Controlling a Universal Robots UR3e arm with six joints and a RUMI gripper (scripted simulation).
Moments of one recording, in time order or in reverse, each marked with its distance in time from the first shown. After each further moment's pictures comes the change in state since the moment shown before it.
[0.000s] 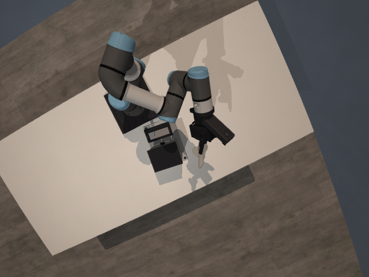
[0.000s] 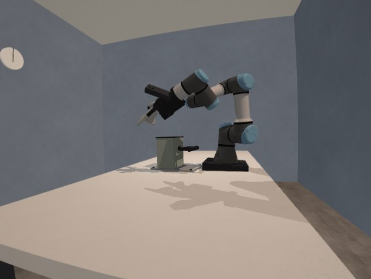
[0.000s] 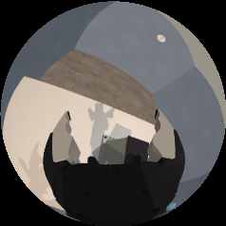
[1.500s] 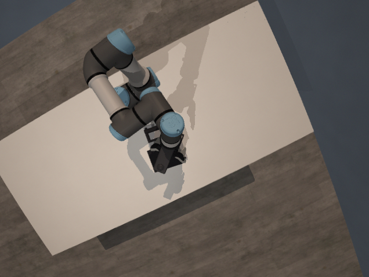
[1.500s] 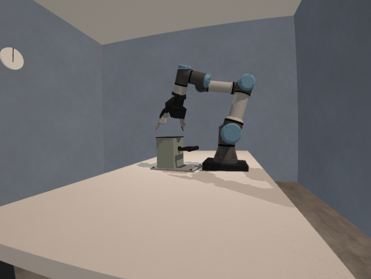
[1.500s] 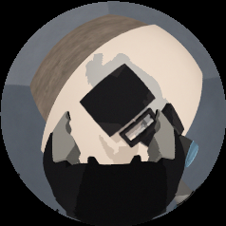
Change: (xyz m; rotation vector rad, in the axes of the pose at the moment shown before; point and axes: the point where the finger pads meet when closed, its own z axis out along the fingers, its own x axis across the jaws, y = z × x) arm 0.102 0.170 0.002 -0.746 0.159 1.106
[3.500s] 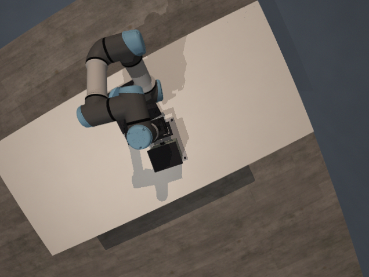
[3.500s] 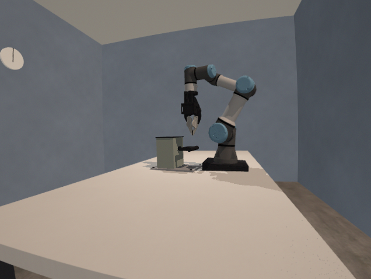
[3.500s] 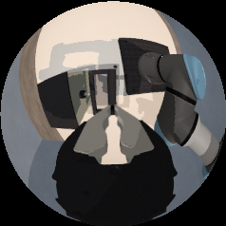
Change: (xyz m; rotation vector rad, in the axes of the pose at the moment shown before) arm 0.095 0.082 -0.028 -0.388 0.249 0.845
